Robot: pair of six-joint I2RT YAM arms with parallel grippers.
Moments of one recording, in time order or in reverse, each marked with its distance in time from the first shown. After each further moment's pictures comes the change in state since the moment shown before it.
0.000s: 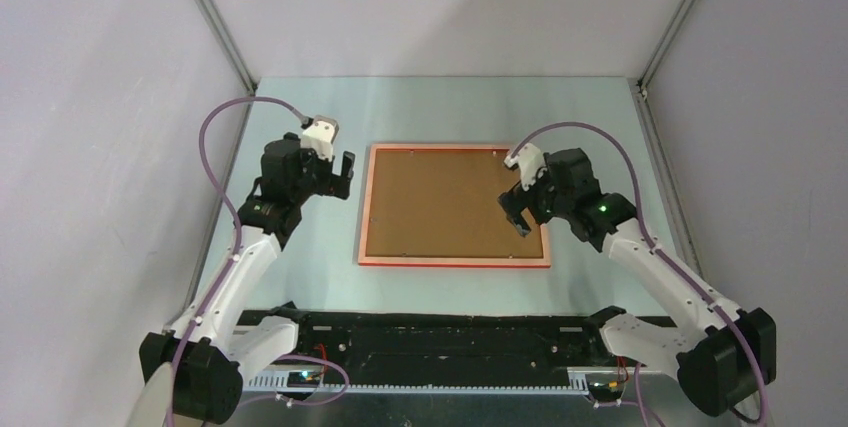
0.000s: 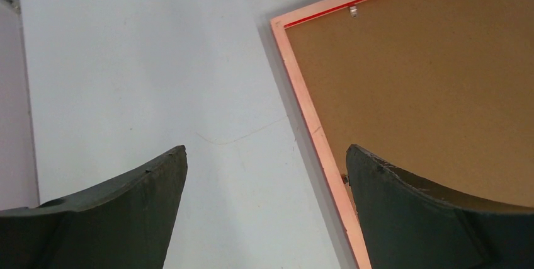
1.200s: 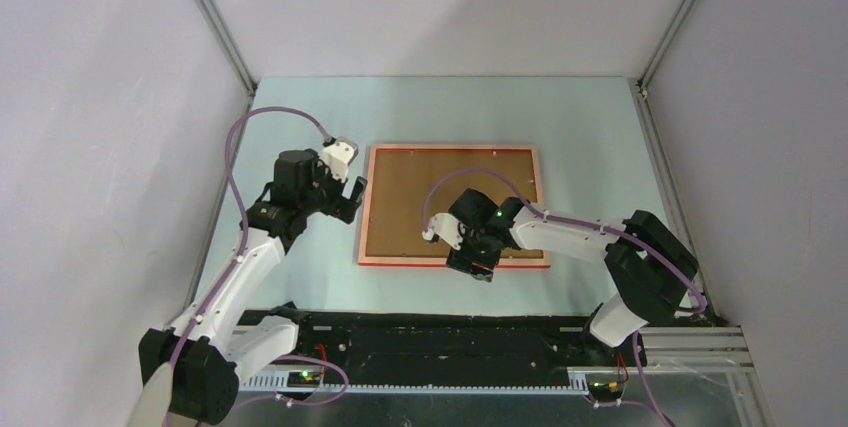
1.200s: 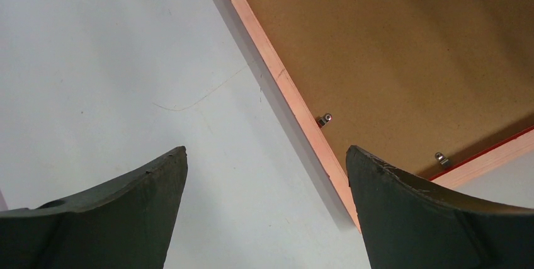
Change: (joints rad) left arm -0.051 -0.003 -0.038 -0.147 0.090 0.113; right arm 0.461 0.527 0.103 -0.141 0.018 -0.097
